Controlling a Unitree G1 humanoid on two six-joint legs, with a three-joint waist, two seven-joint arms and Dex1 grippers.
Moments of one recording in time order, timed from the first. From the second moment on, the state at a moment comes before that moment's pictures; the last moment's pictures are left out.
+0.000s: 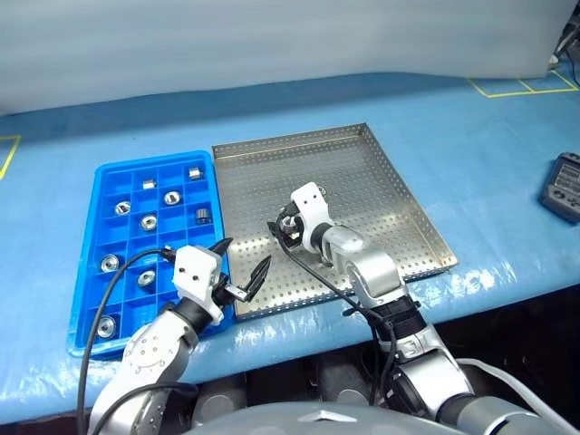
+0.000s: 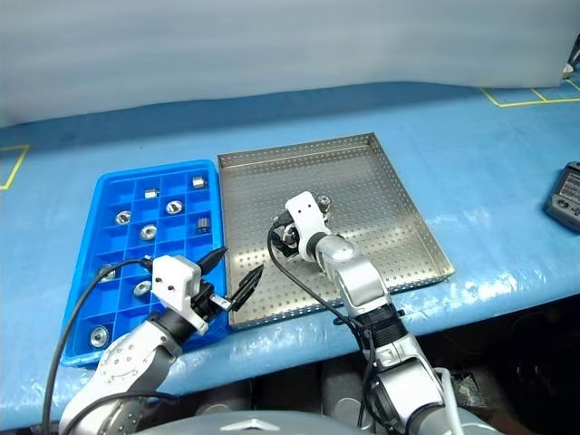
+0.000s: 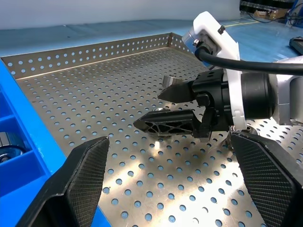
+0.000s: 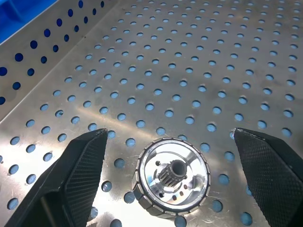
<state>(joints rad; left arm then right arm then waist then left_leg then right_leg) 0.34 0.27 -0.13 -0.78 -0.29 0.49 -0.28 -0.45 -0.08 0.27 0.09 0.08 0.66 0.31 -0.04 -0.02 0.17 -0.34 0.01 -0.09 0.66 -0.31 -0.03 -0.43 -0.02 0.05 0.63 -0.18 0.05</state>
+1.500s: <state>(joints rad) 0.75 0.16 -0.01 -0.94 -0.19 0.32 -0.10 -0.69 0.13 0.47 0.22 0.08 0.50 0.51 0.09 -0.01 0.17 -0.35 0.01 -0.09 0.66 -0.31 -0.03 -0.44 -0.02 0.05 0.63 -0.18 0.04</state>
